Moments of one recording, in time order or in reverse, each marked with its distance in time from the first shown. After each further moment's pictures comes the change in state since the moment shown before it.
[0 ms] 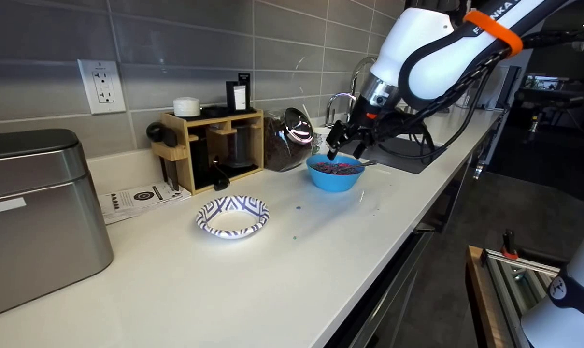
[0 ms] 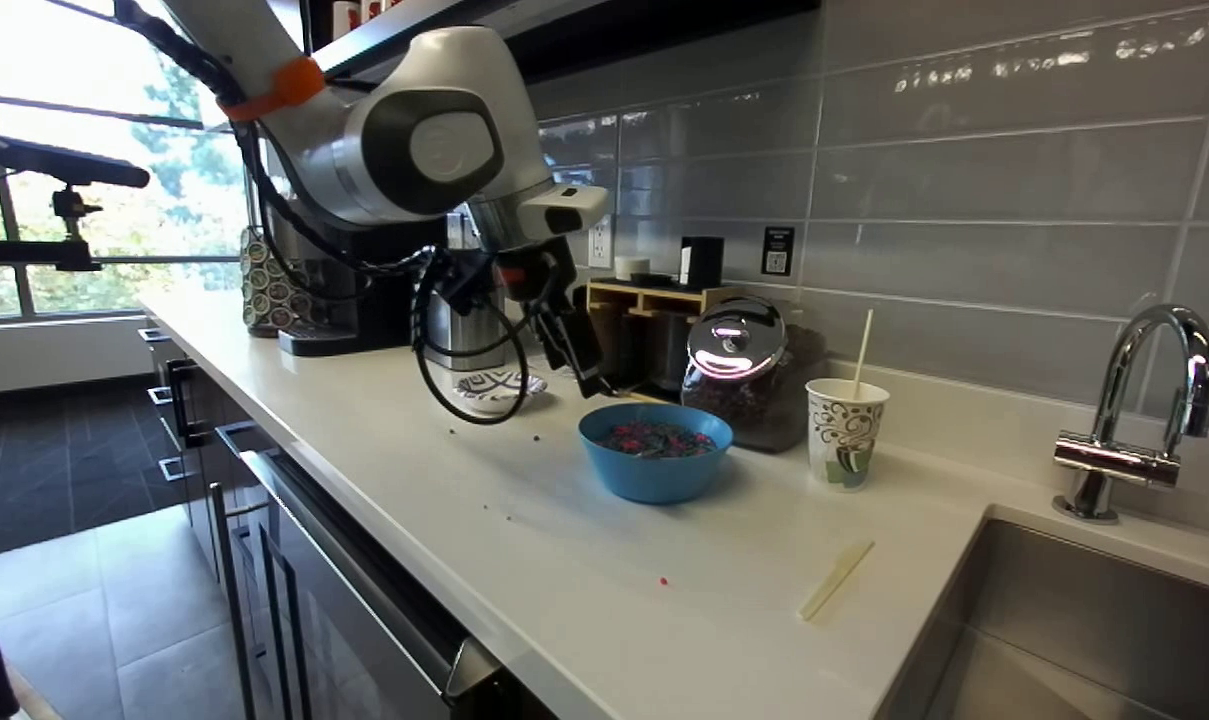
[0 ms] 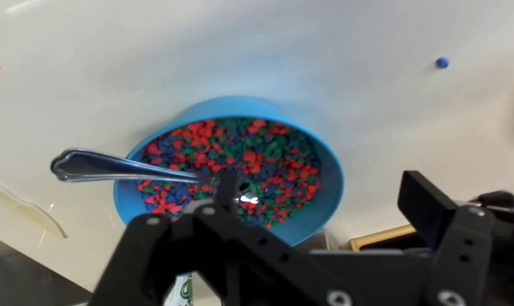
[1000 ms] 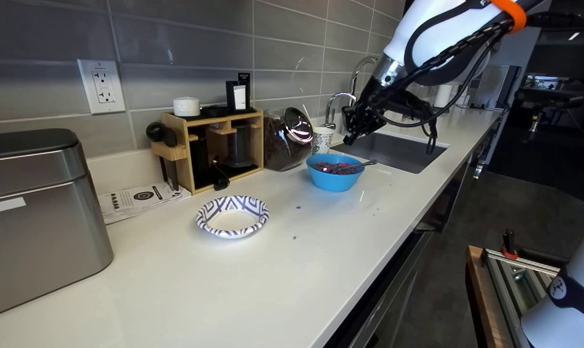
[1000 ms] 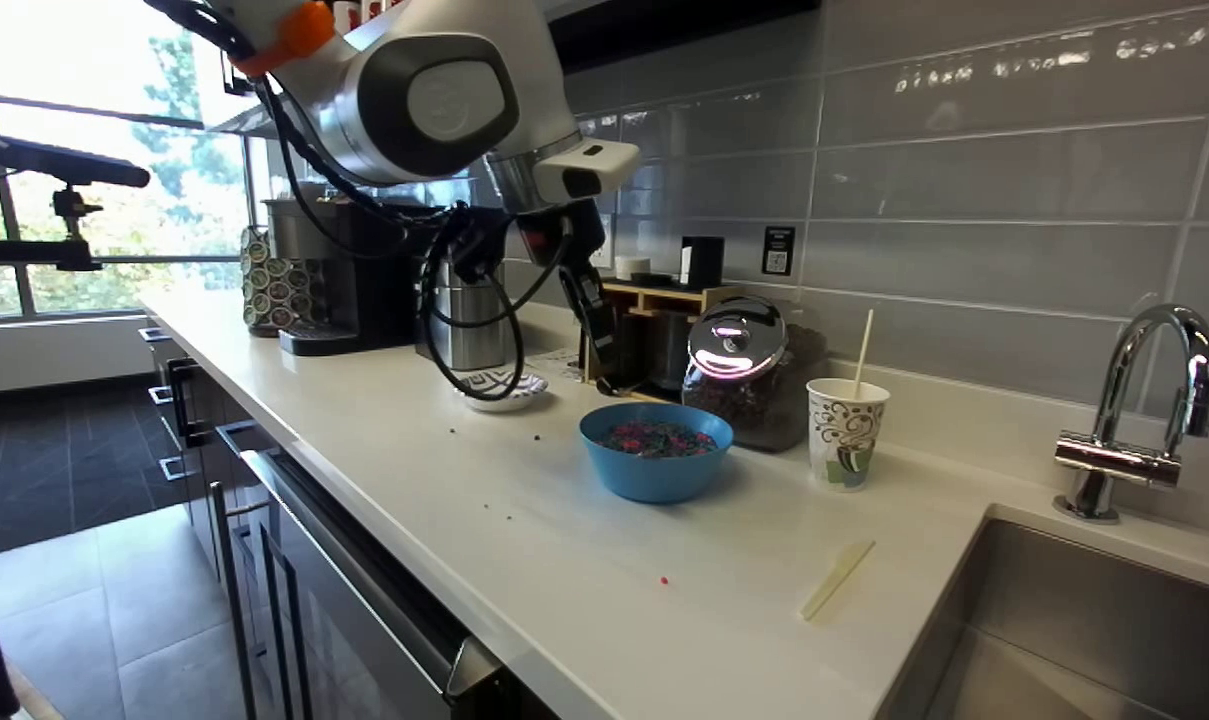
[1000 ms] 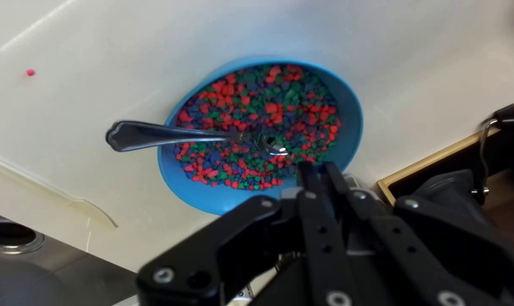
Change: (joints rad) arm 0.000 -0.067 -0.081 0.023 0.093 -0.029 0.037
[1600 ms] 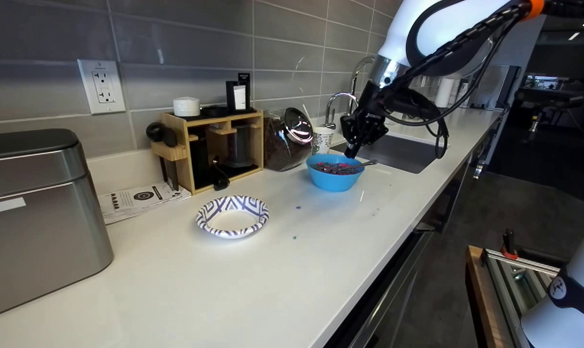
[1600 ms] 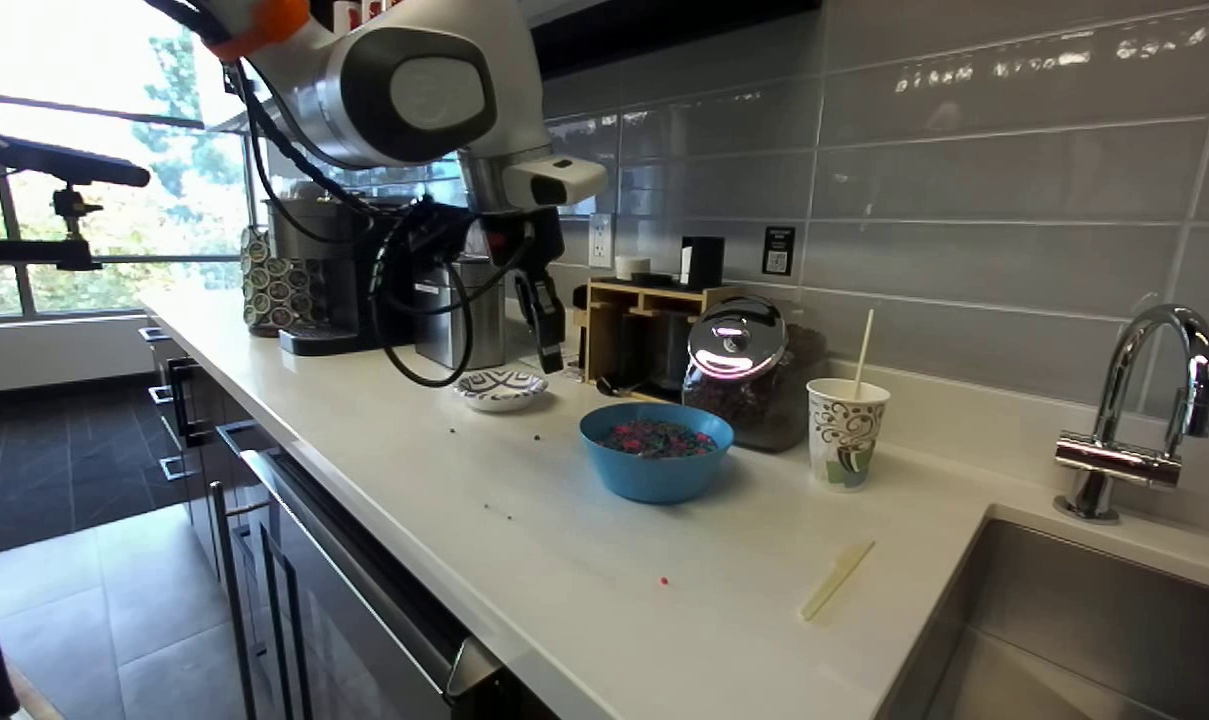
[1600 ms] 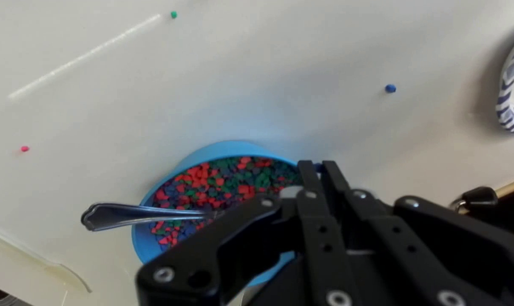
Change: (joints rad) arm 0.103 -0.043 -0.017 0.000 0.036 -0.190 0.000
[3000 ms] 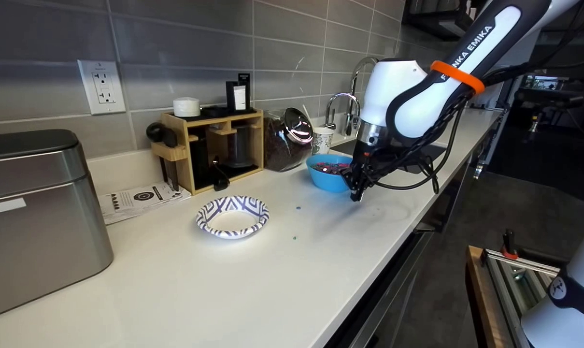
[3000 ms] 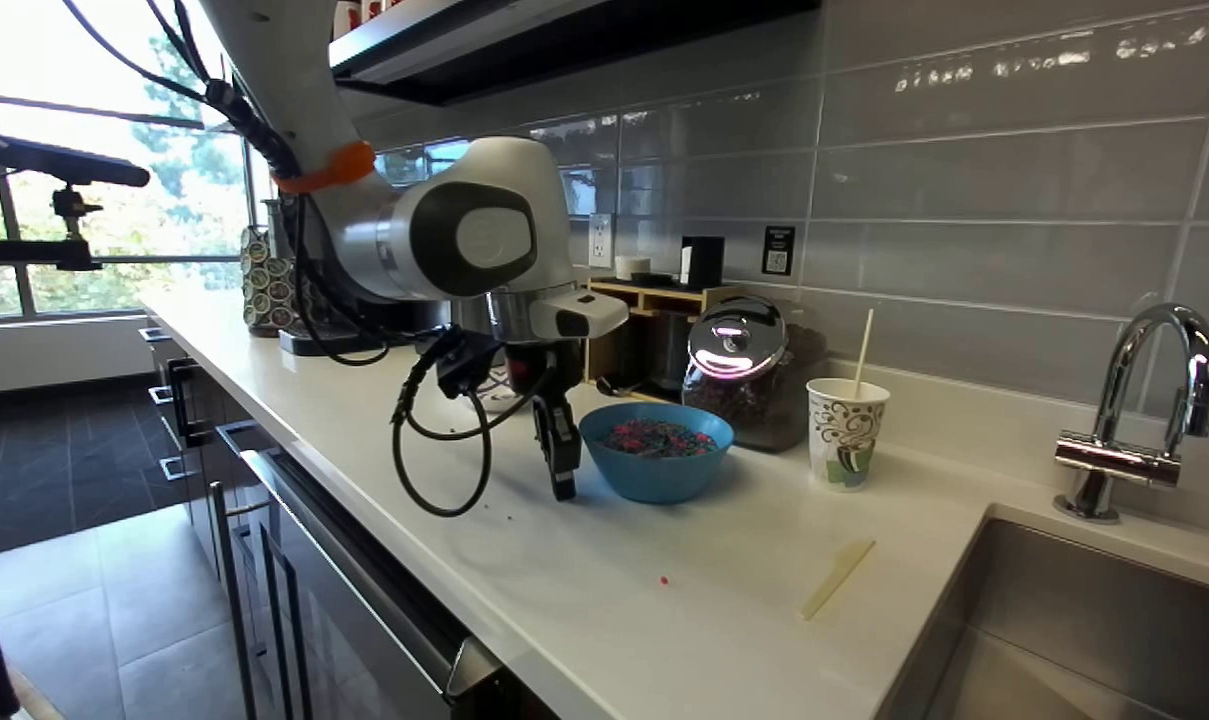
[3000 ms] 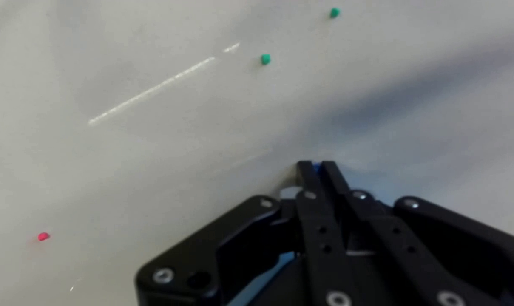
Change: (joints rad) arm -0.053 0.333 -0.009 0.006 -0.230 0.154 0.149
